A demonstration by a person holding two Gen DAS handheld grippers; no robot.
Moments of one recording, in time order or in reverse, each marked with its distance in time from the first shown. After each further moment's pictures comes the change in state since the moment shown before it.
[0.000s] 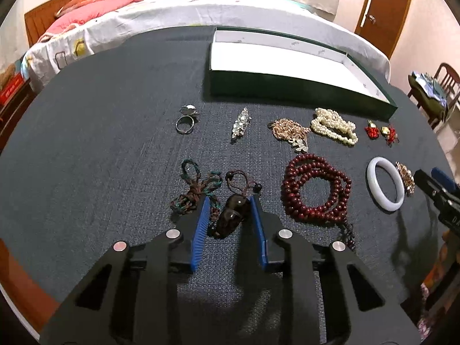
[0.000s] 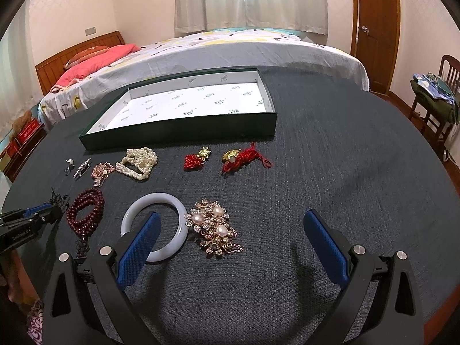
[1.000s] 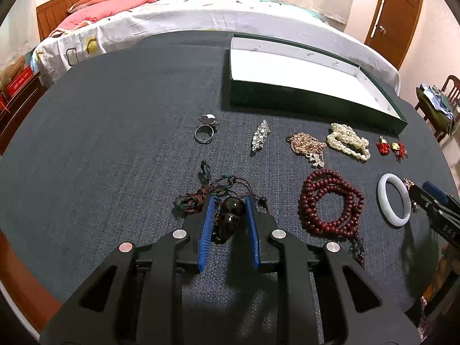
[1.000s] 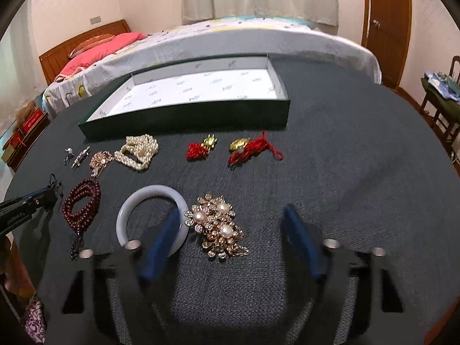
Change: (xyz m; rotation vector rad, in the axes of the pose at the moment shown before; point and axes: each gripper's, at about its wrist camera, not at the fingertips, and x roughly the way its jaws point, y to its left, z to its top) left arm 0.001 0.015 0.006 -0.062 -0.027 0.022; right arm 0.018 -0.001 0.001 -0.009 0.061 0.048
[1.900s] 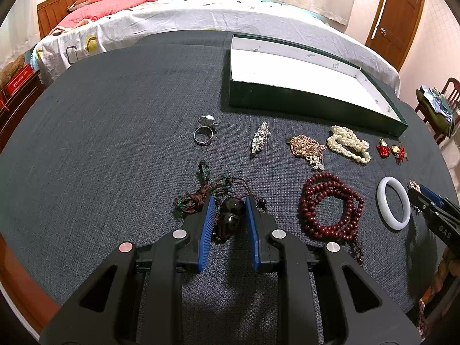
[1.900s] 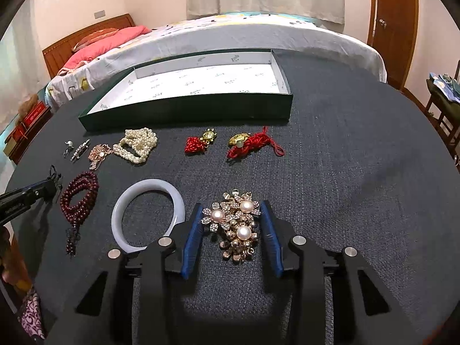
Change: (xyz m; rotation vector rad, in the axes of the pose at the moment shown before) left arm 0.003 0.000 0.001 -0.007 0.001 -0.003; right arm 0.001 -0.003 -0.002 -0.041 0.027 0.003
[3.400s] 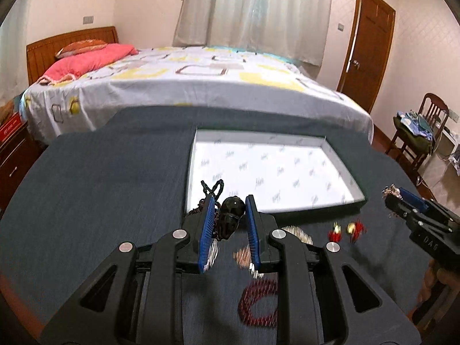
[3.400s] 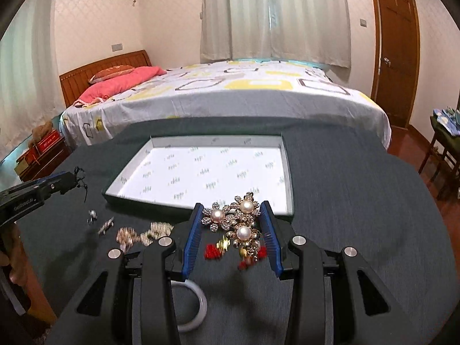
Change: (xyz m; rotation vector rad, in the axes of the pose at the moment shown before) left arm -0.051 -0.043 0.093 0.059 -0.264 -0.081; right arm -0.043 0.009 0.092 -0.046 -0.236 0.047
